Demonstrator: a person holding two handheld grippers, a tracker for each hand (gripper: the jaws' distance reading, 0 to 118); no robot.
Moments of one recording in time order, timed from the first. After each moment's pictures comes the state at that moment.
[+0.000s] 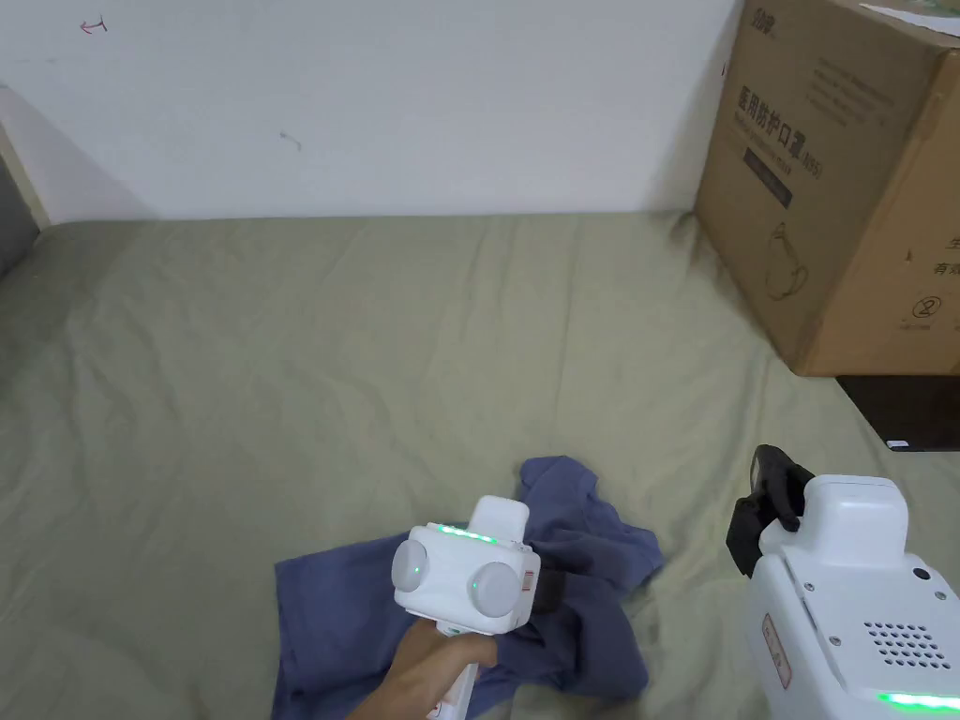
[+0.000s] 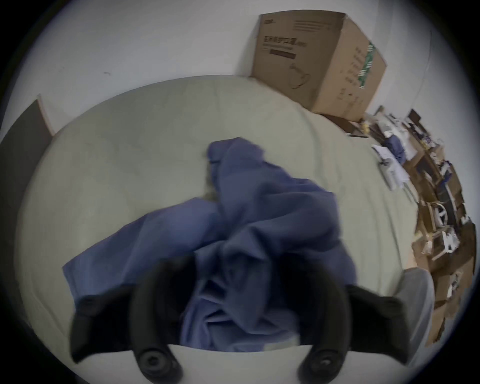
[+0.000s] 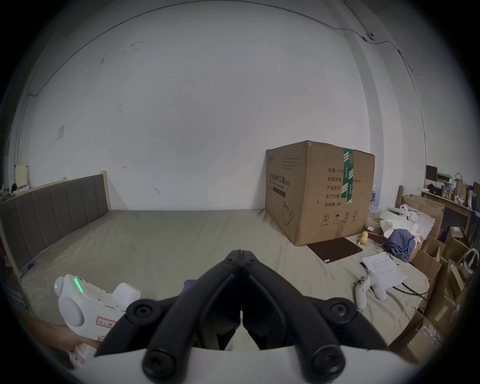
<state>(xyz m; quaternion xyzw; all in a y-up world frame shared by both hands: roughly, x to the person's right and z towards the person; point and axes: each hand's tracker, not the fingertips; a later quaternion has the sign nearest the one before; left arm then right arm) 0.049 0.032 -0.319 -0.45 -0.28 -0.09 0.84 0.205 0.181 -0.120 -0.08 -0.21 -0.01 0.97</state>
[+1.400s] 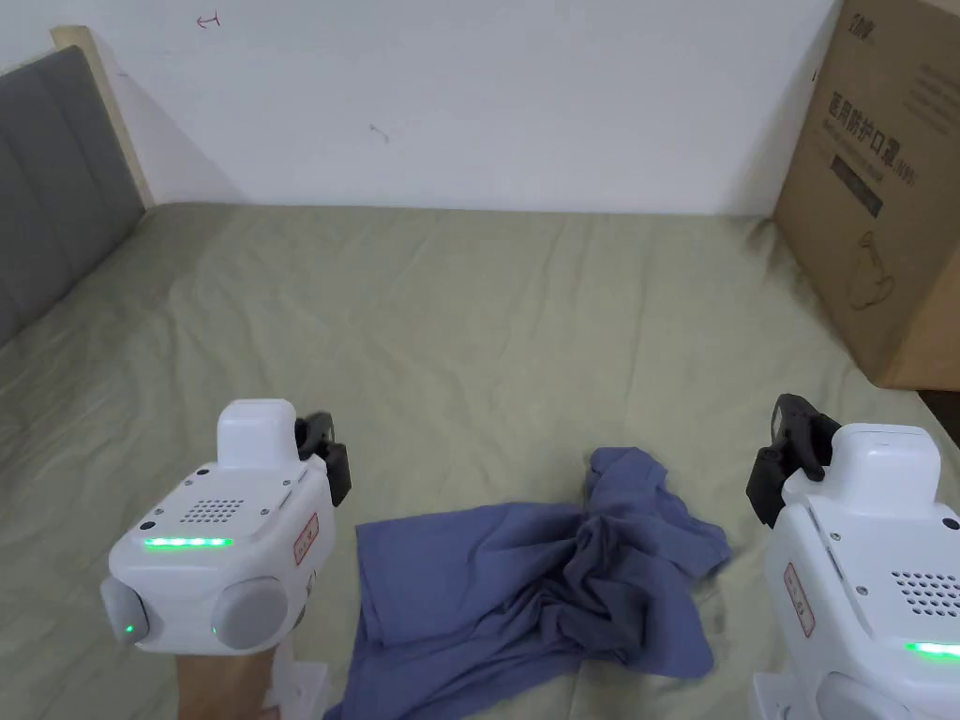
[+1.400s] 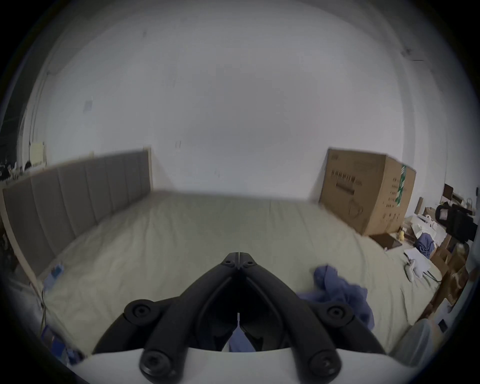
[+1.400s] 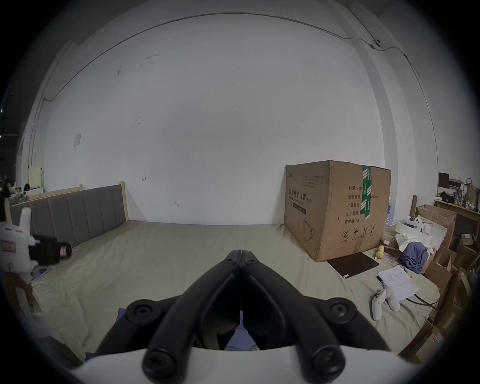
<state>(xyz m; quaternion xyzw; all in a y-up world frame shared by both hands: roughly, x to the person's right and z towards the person) -0.181 0.169 -0.263 -0.22 -0.13 0.04 0.97 0.162 0.206 -0.132 -0.04 -0.16 0.00 0.99</state>
